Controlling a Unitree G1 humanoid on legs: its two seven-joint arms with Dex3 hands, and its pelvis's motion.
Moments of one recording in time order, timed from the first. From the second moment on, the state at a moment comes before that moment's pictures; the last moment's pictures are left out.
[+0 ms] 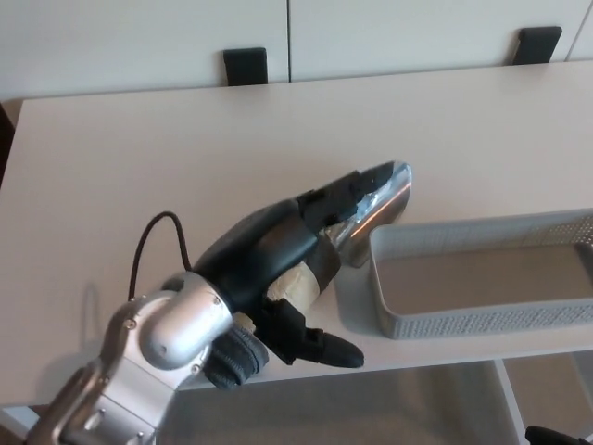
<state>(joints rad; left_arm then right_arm) -0.24 0.39 -0.50 -0.24 0.27 0.26 -0.23 0.23 -0.20 -0.21 0.62 0.20 -0.05 0.26</state>
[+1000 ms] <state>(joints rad) -0.18 0.32 -0.57 -0.05 0.70 0.48 0.08 0.23 -0.24 -0.17 0.64 0.13 -0.09 0.24</state>
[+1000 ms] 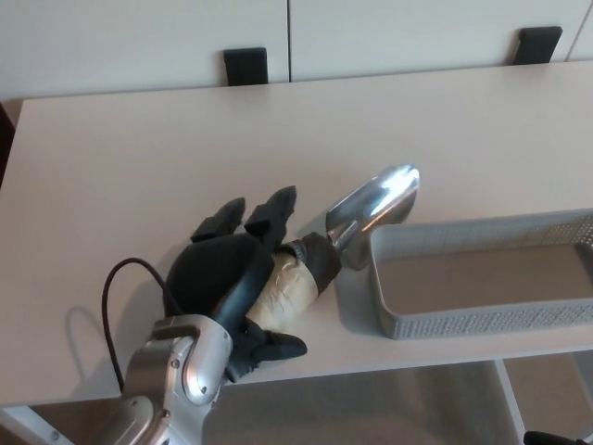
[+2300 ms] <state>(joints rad) -0.48 0.25 -0.42 0.36 0.72 0.51 -0.08 0.22 -0.25 -0.14 0.61 0.08 -0.13 0.23</state>
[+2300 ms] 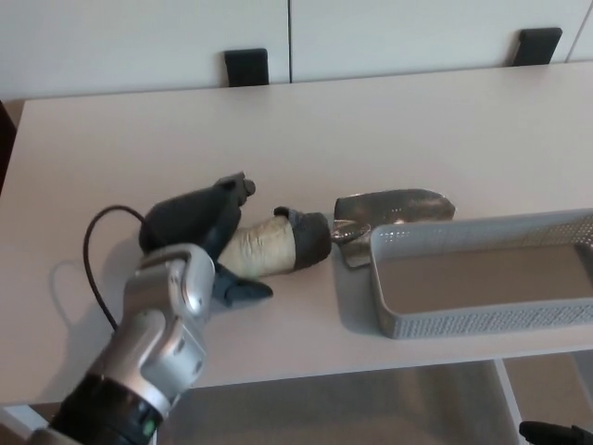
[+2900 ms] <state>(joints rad) -0.58 0.28 -0.30 0.60 0.55 0.24 -0.15 0.19 -0.26 -0.14 0.59 0.08 -0.12 0.25</state>
